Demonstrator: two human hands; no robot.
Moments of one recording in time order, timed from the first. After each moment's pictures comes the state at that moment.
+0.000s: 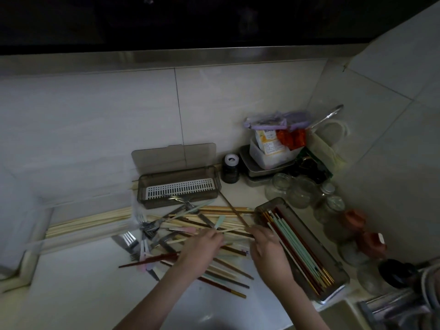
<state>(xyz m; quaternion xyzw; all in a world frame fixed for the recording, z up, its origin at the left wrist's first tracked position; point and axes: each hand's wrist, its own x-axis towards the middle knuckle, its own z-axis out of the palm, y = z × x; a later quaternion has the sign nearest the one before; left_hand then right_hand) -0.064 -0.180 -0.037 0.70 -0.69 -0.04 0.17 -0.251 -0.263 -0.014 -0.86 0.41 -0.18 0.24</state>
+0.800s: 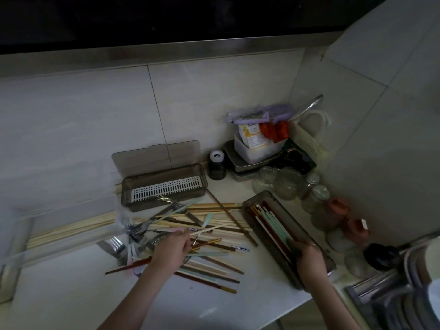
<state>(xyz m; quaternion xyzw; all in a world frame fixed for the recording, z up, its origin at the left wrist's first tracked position) -0.033 -0.174 -0.049 0.80 -0.57 -0.15 0.08 -0.355 -0.309 -0.055 -0.74 0.63 -0.07 0.21</state>
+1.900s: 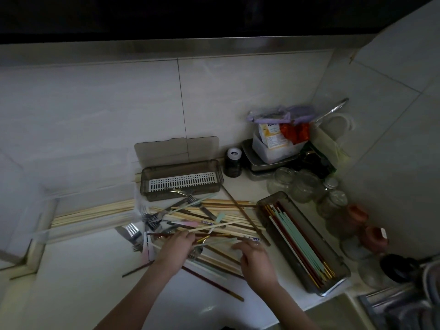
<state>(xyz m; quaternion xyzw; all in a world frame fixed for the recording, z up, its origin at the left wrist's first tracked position) -0.023 -0.149 -0.074 0.79 -0.60 -0.11 0.00 -0.244 -0.238 -0.061 -0.88 0.38 -0.11 0.28</state>
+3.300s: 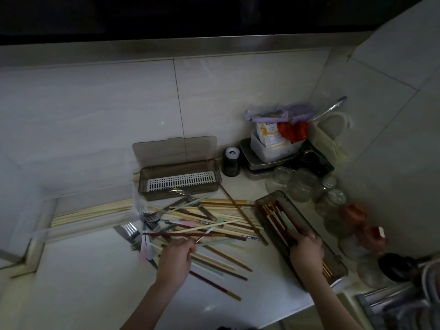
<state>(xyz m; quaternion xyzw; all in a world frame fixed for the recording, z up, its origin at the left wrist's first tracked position) -0.056 -0.125 -0.059 0.83 -0.51 -0.12 0.21 -0.316 -0.308 -0.047 -0.73 0.65 -0.04 0.20</state>
